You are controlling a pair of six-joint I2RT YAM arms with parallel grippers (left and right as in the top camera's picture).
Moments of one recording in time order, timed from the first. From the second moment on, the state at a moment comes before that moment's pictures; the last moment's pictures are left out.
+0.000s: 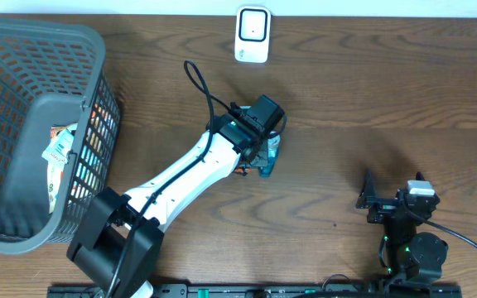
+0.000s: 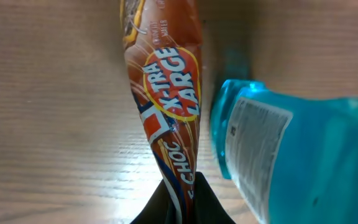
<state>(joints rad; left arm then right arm) -0.70 1.78 1.32 -0.85 -0.08 -0.70 -0.11 0.01 0.06 -0.19 -0.05 0.02</state>
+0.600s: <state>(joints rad) -0.68 1.78 1.32 -0.85 -0.15 -0.73 -0.11 0.01 0.06 -0.19 -0.05 0.02</state>
